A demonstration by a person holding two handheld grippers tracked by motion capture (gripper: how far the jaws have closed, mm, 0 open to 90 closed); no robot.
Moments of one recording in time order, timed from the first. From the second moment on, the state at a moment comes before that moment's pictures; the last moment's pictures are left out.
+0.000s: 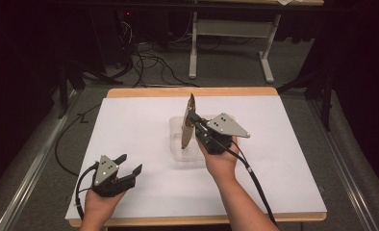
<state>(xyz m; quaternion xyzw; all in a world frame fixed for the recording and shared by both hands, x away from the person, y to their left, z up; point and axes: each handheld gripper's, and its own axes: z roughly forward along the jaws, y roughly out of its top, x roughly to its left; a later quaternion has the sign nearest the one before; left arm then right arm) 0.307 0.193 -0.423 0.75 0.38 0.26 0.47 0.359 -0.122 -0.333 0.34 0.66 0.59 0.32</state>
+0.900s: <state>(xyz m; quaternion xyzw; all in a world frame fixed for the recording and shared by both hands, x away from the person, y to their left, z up) 0.306 0.194 -0.423 0.75 0.38 0.26 0.47 0.366 -0.115 -0.349 0.36 0.67 0.57 0.31</state>
